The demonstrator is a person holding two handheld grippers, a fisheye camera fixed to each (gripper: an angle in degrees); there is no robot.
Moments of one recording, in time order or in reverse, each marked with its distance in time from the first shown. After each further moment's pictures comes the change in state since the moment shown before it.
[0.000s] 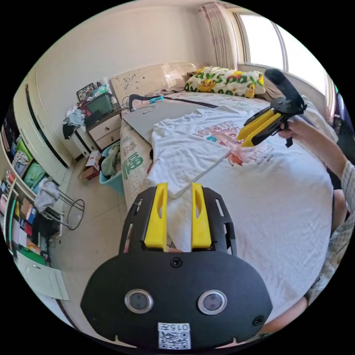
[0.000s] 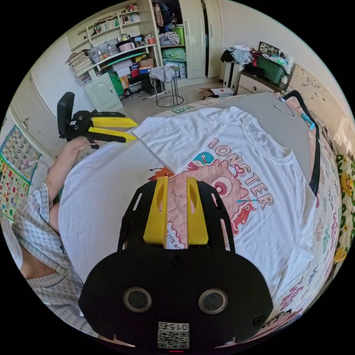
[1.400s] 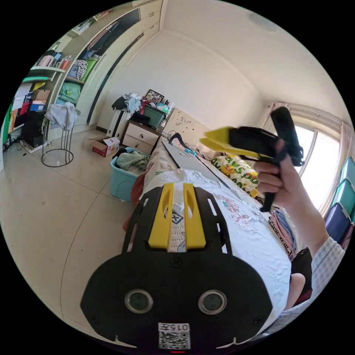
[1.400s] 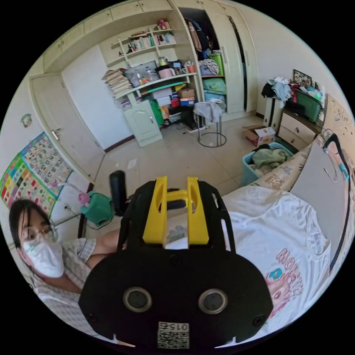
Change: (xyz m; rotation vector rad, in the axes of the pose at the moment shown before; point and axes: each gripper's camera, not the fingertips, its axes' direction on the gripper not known) left arm -0.191 0.257 -0.109 0.539 0.245 -0.719; right arm -0.150 -0.011 -0.028 0.263 -0.382 -0.152
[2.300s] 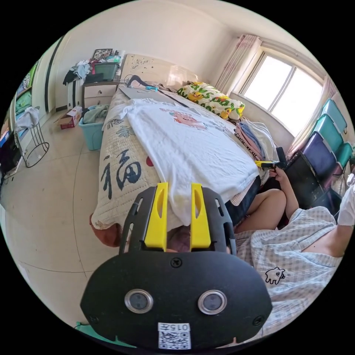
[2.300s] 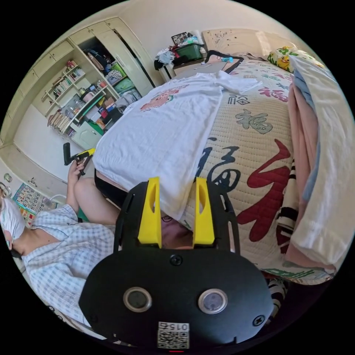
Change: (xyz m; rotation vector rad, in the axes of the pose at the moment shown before) left arm 0.150 0.064 -0.119 -0.595 0.138 0.234; right arm -0.030 0.433 -0.373 0.007 0.367 0.680
